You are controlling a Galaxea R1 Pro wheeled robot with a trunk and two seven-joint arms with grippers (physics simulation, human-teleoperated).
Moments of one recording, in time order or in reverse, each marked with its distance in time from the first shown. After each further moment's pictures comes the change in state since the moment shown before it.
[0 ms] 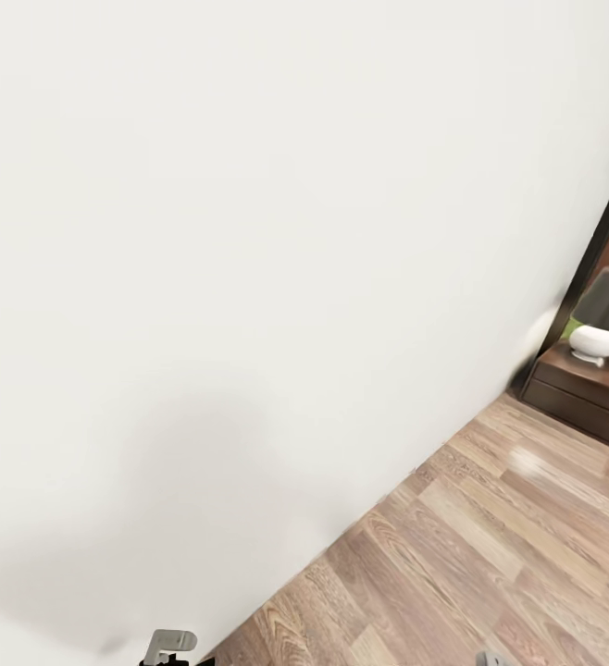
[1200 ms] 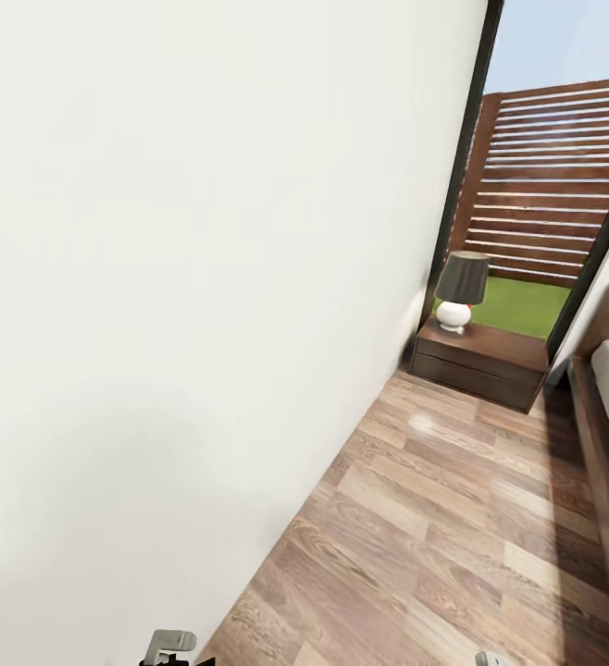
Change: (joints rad) left arm 0.000 0.000 0.000 0.000 0.000 0.000 0.000; right arm 0.000 0.000 0.000 0.000 0.000 0.000 0.000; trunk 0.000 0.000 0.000
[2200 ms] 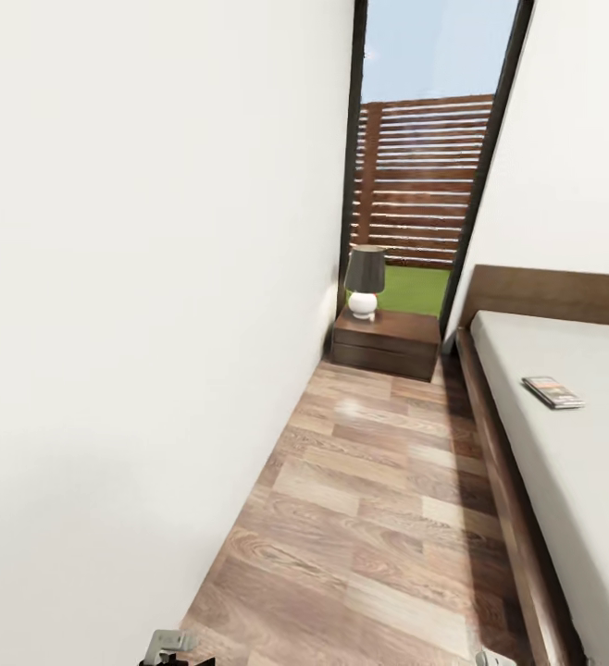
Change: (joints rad) left arm 0.000 0.000 0.000 0.000 0.000 0.000 0.000; right arm 0.000 0.000 0.000 0.000 0.000 0.000 0.000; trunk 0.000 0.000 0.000
